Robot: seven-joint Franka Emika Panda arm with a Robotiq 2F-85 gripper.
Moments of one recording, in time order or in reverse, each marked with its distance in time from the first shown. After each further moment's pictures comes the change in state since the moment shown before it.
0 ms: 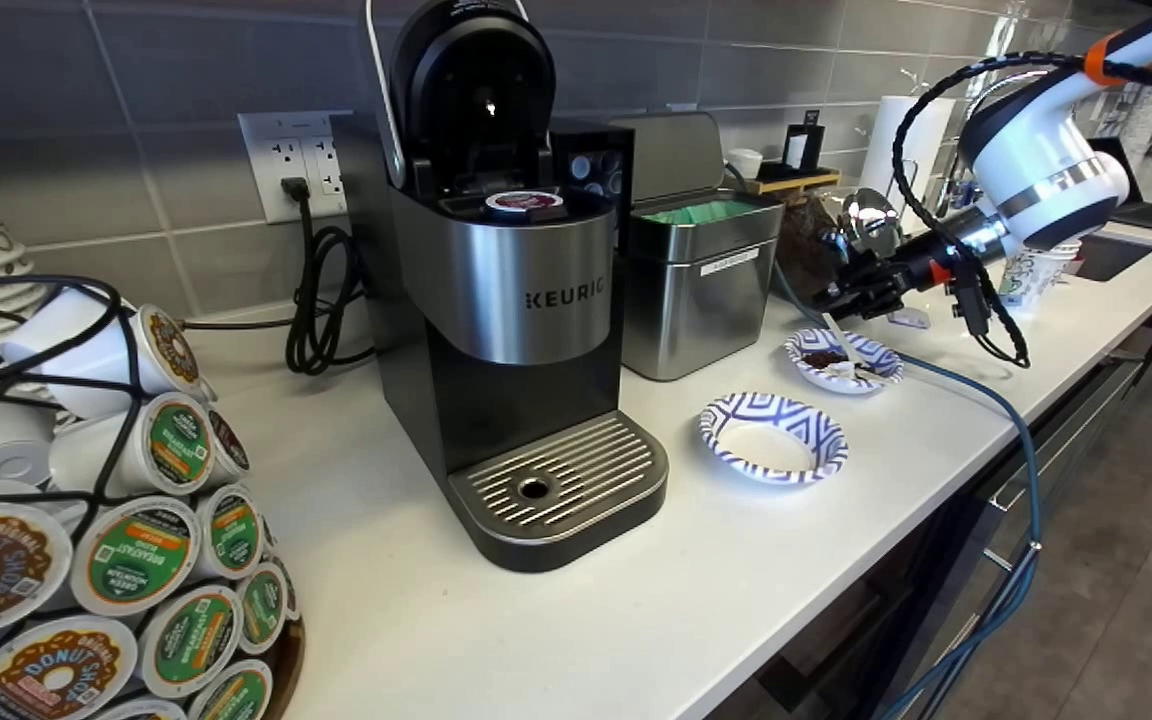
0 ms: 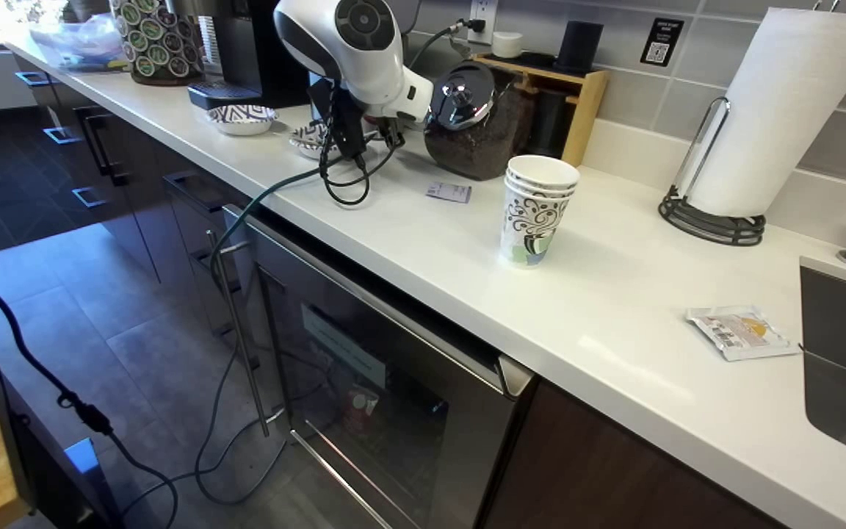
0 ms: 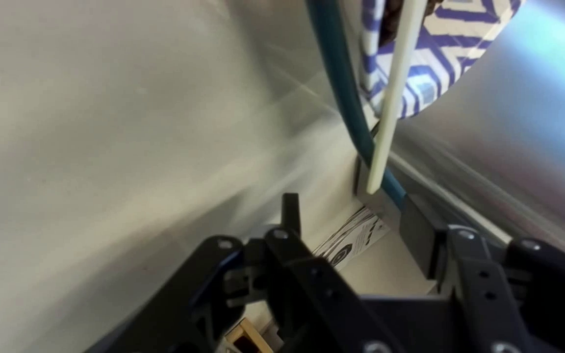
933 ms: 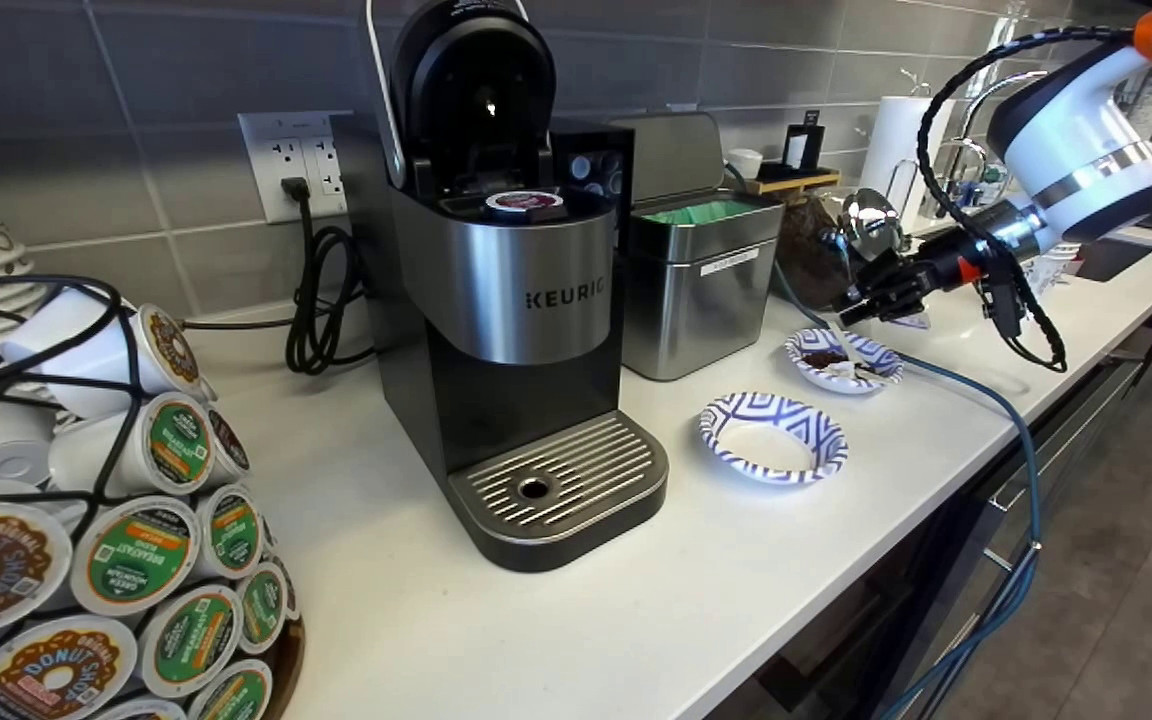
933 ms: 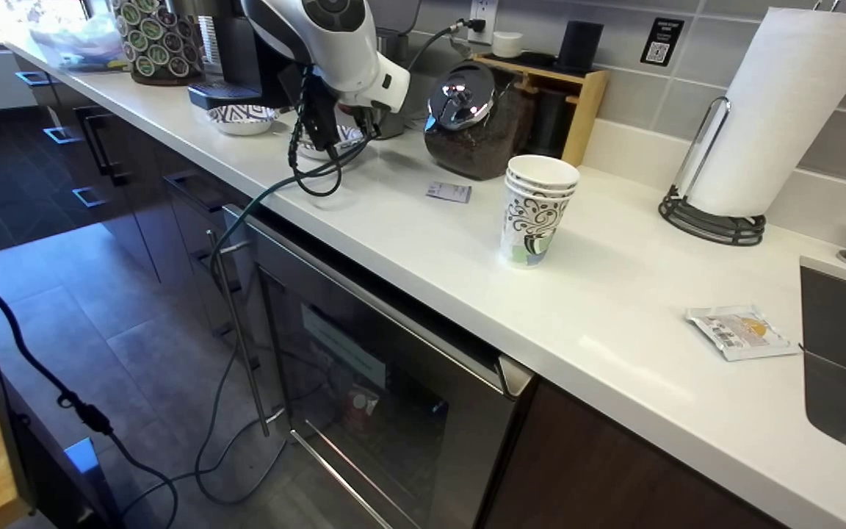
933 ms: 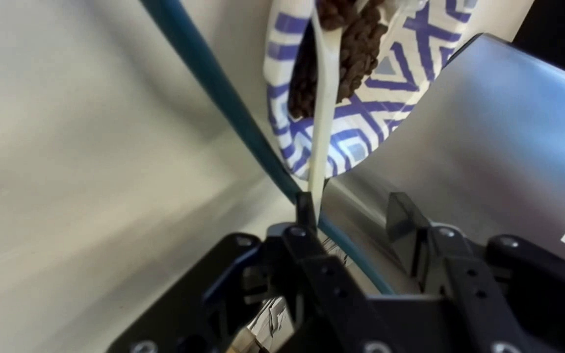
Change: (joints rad) arm 0.009 -0.134 0.009 -0.168 0.001 -0.002 -0.006
